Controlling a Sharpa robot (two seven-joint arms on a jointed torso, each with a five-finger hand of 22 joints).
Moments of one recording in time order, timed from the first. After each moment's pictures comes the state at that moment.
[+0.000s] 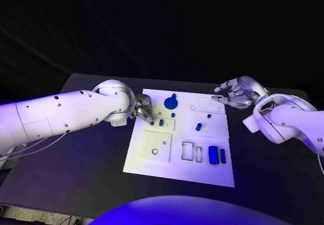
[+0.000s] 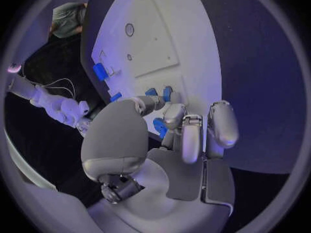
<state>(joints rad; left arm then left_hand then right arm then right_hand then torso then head) 1.25 -0.80 -0.05 1.51 -1.21 0.20 -0.49 1.15 -0.19 0.78 0.20 0.29 0.81 0.08 0.85 0.63 1.30 -0.01 1.25 1.05 1.47 -0.06 1.56 1.31 0.09 1.34 0.05 1.40 1.18 1.29 -0.89 -0.15 1.58 -0.89 -0.51 -0.07 1.39 -0.15 0.14 0.29 0.24 0.86 0.17 0.17 0.43 1.40 0.08 1.33 1.31 1.46 0.01 1.52 1.31 0.05 1.43 0.11 1.33 1.31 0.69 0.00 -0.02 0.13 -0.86</state>
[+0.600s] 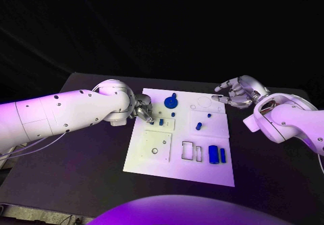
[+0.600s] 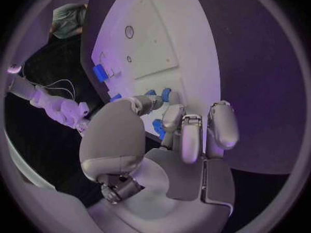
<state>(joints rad) 1.25 -0.80 -0.05 1.51 -1.21 0.21 -0.50 1.09 -0.21 0.78 0.20 0.37 0.83 0.06 0.87 0.64 1.33 -0.02 1.27 1.08 1.47 -0.07 1.56 1.31 0.09 1.35 0.04 1.41 1.18 1.29 -0.89 -0.15 1.58 -0.89 -0.51 -0.07 1.39 -0.15 0.14 0.29 0.24 0.86 0.17 0.17 0.43 1.40 0.08 1.33 1.31 1.46 0.01 1.52 1.31 0.05 1.43 0.11 1.33 1.31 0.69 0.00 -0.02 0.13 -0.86</state>
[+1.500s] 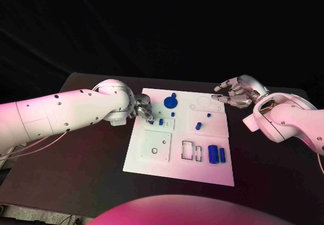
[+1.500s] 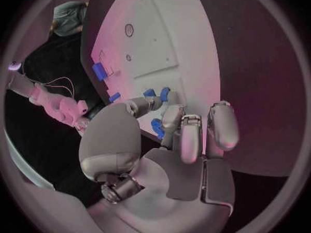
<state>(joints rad) 1.24 -0.79 -0.05 1.50 -1.19 0.21 -0.50 0.99 -0.21 0.86 0.12 0.35 0.84 0.05 0.87 0.65 1.34 -0.02 1.27 1.08 1.47 -0.08 1.56 1.31 0.09 1.35 0.04 1.41 1.18 1.29 -0.89 -0.15 1.58 -0.89 -0.51 -0.07 1.38 -0.15 0.14 0.29 0.24 0.86 0.17 0.17 0.42 1.40 0.08 1.33 1.31 1.46 0.01 1.52 1.31 0.05 1.43 0.11 1.33 1.31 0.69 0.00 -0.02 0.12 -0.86</state>
